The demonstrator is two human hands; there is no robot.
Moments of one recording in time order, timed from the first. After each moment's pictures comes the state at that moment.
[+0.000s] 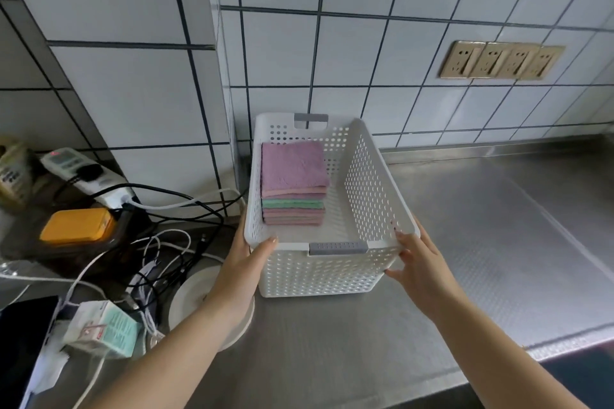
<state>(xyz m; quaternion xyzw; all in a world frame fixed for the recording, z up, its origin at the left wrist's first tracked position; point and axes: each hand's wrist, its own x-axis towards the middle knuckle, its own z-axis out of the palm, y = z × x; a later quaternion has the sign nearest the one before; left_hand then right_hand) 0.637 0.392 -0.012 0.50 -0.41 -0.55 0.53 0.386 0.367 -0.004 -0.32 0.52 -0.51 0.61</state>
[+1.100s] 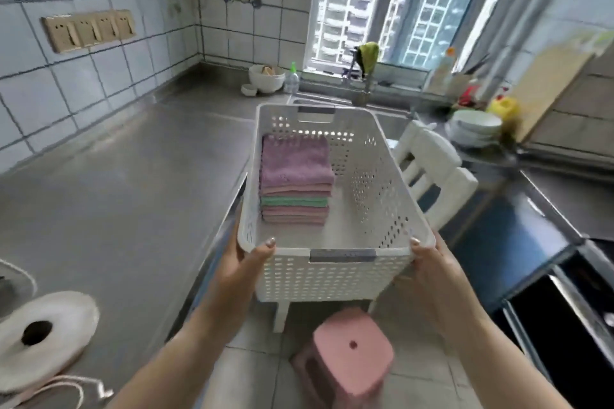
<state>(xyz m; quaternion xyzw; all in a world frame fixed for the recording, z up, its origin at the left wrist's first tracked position) 0.656 0.649 0.037 0.07 -0.63 -0.75 0.19 0.550 0.889 0.053 -0.08 0.62 -0.76 0.15</state>
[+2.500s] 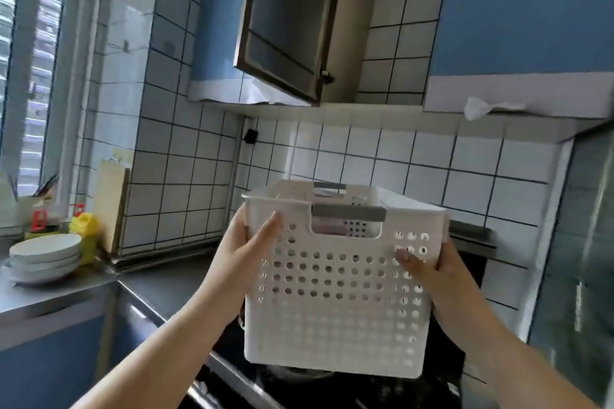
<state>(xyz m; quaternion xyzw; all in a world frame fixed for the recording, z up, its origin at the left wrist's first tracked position) 0.575 1.285 0.266 -0.39 -0.44 -0.80 -0.12 0.750 1.463 0.283 0.08 0.72 -0.55 -0.41</state>
